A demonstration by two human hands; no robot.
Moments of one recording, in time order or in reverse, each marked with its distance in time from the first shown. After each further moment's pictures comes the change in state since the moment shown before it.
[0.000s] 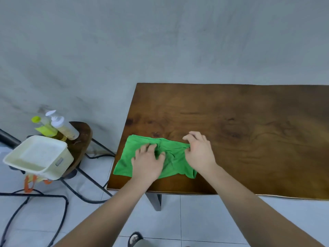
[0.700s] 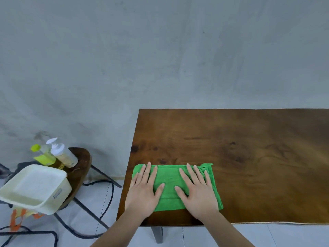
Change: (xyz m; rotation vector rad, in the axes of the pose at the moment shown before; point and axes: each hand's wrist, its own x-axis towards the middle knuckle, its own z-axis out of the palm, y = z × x) left_hand 0.033 -0.078 0.008 0.292 0.091 0.358; right_hand -0.026 -0.005 0.060 -0.260 0.001 -0.090
